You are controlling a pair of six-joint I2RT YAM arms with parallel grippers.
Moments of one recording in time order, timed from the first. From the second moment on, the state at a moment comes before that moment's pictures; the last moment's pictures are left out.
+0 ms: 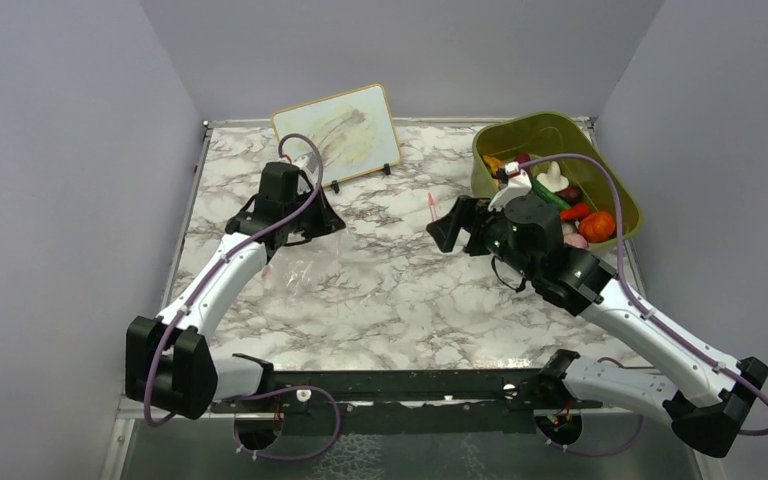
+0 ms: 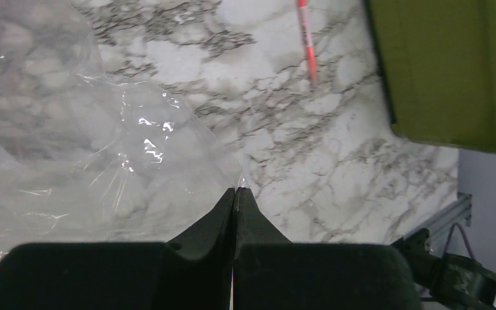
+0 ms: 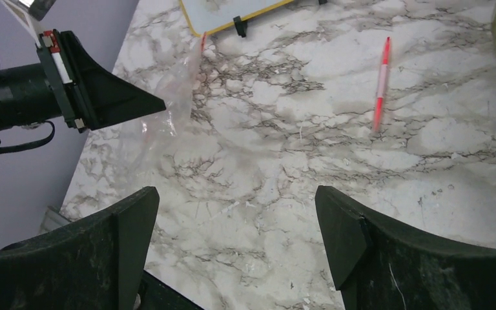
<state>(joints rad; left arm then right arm) -0.28 1.27 0.95 -0.41 0.29 -0.52 0.79 0.98 1.01 -0.41 0.24 0.59</state>
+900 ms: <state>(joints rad) -0.32 1.12 0.95 -0.09 0.95 -0.50 0.78 1.05 0.78 0.12 -0.19 0.13</state>
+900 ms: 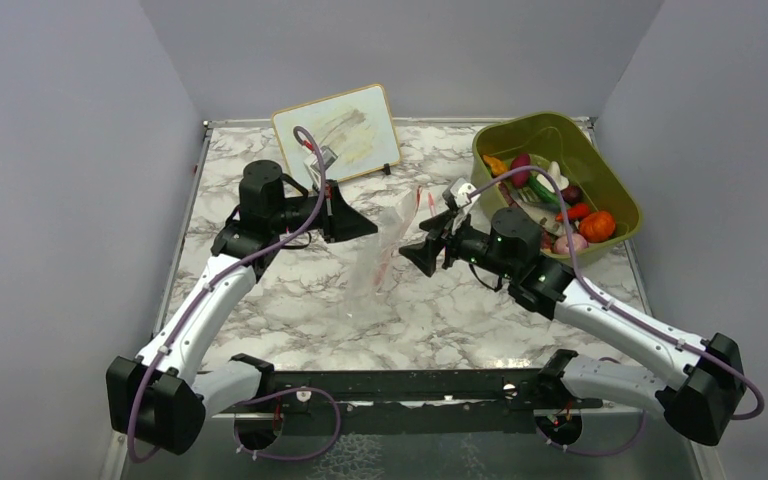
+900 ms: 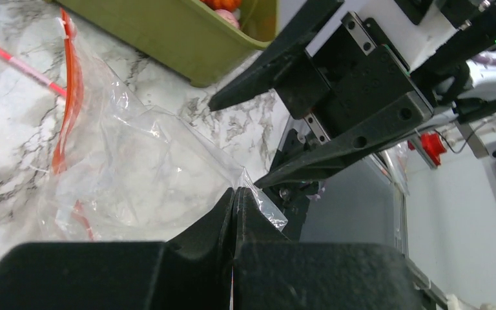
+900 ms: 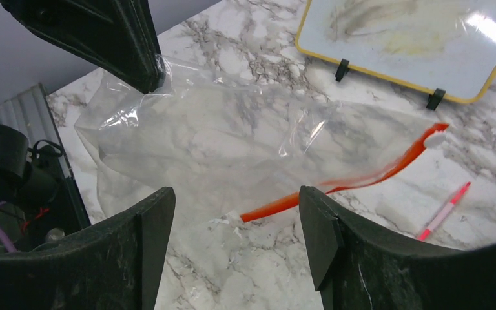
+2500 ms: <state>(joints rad) -0.53 0.98 0.91 -0.10 1.04 -0.22 0.78 1.03 0.90 -0.42 -0.43 -0.74</state>
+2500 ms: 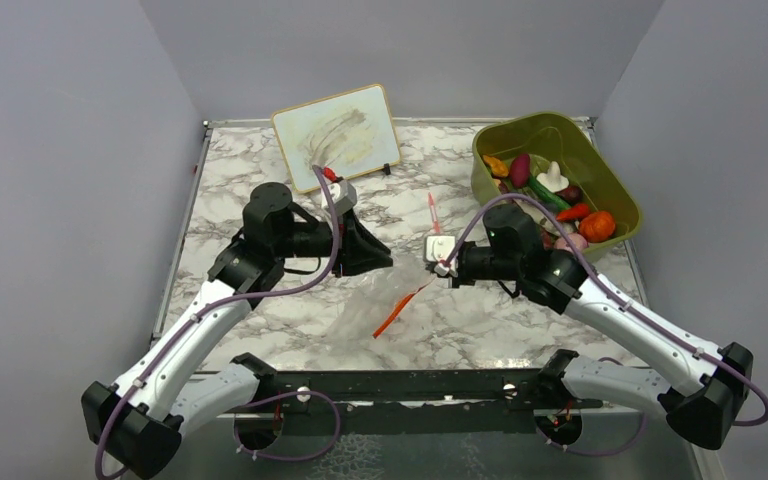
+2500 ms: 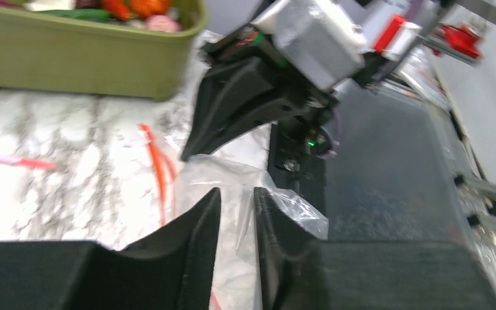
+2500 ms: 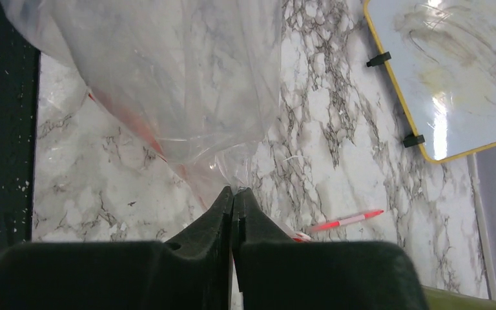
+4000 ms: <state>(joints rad) -0.53 0.72 0.64 -0.07 0.81 0.22 0.72 1.46 1.21 -0.45 -0.46 0.66</state>
